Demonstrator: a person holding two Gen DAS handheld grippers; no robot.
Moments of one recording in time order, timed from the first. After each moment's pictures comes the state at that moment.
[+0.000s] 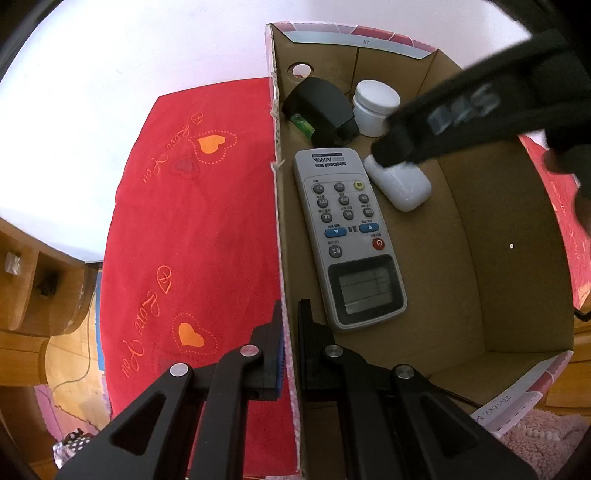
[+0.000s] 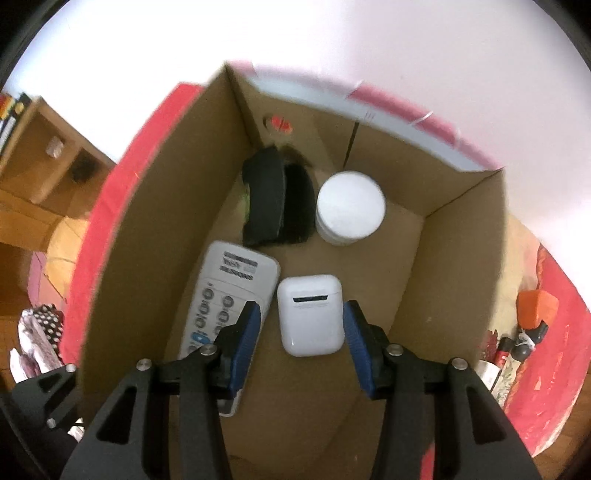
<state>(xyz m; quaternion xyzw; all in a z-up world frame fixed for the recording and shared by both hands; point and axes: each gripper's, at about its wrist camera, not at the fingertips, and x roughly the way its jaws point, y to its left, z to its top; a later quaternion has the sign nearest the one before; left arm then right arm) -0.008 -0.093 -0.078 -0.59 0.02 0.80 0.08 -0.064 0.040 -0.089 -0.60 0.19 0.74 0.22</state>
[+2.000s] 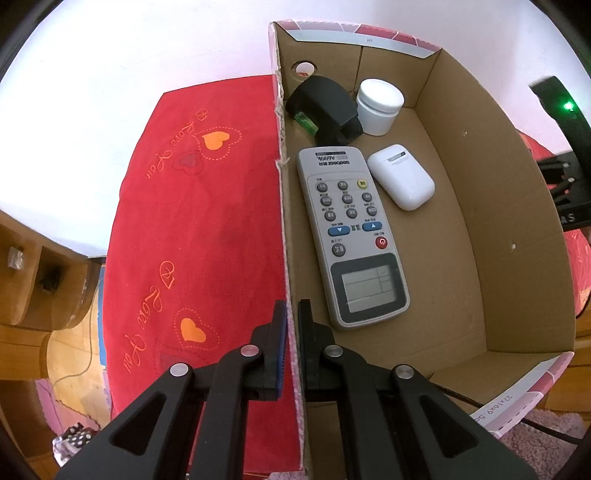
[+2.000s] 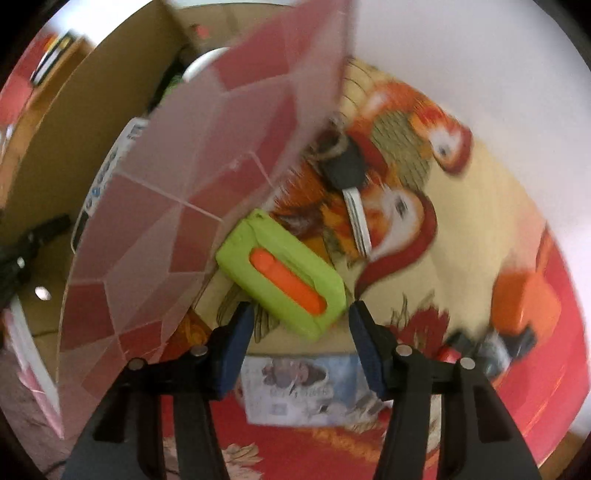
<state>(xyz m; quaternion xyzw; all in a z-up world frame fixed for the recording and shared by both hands) 0.002 -0.102 -0.073 -0.59 0.01 0.80 0.07 0.027 0.124 -0.146 -0.66 0.19 0.72 0.12</state>
